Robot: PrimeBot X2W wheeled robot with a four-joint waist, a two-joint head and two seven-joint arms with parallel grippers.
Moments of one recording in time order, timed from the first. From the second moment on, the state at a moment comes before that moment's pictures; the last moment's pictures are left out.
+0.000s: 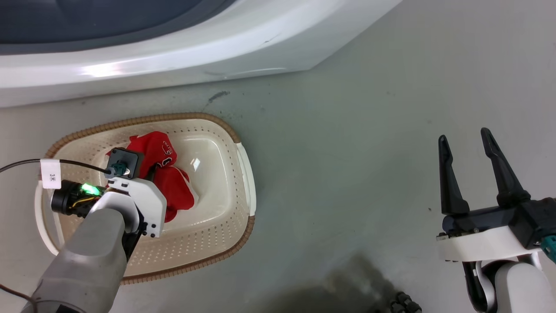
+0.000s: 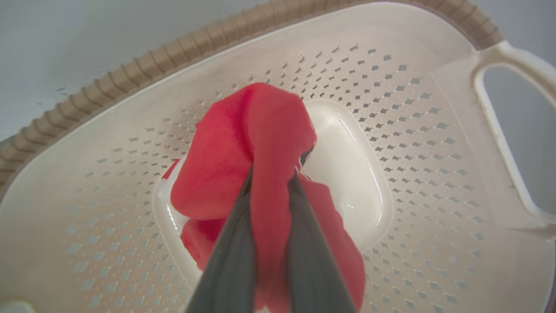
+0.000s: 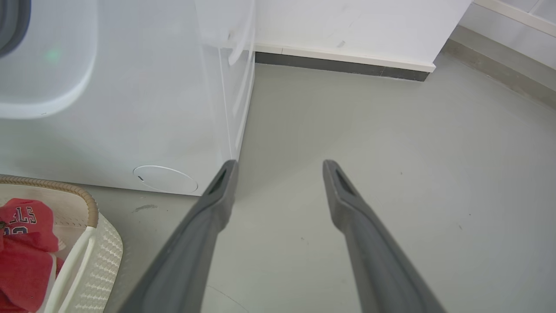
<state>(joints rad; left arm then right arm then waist) -0.81 0.34 -0.71 1.19 -0.53 -0.10 -0.25 -0.15 -0.05 -0.01 -0.04 0.00 0.13 -0.26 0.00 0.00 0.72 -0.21</state>
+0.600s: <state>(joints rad) -0.77 0.30 -0.68 1.22 -0.56 -0.11 -0.26 -0.18 -0.05 0.00 -0.01 0.01 0.13 -0.26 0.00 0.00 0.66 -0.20</state>
